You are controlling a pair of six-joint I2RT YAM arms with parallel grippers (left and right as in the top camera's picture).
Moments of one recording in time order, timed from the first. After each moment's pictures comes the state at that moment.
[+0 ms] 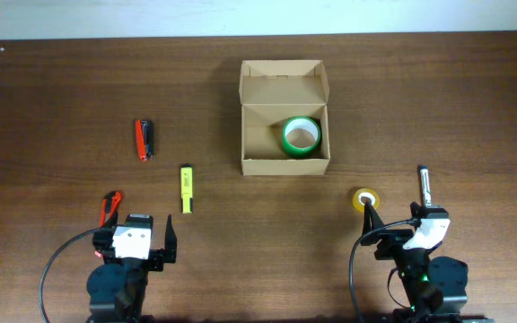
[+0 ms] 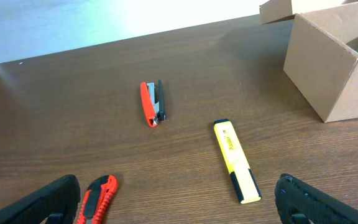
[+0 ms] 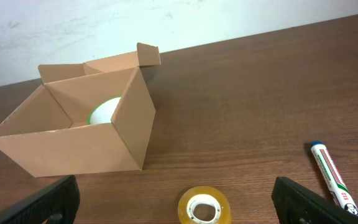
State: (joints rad) left arm 0.01 0.02 0.14 -0.44 0.01 0.16; right arm 0.01 0.01 0.11 -0.35 -0.11 0.21
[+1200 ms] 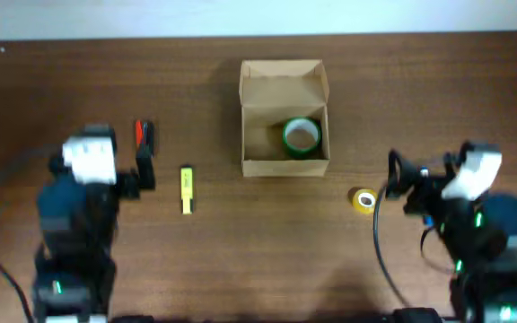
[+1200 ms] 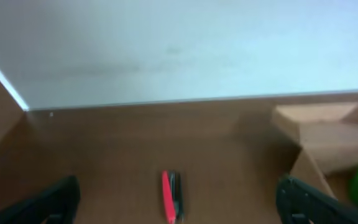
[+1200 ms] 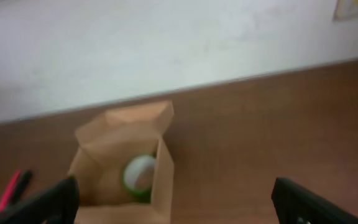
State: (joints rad) left arm 0.01 0.79 0.84 -0.33 -0.04 0.08; right arm 0.01 0.67 0.89 -0.54 -0.10 0.22
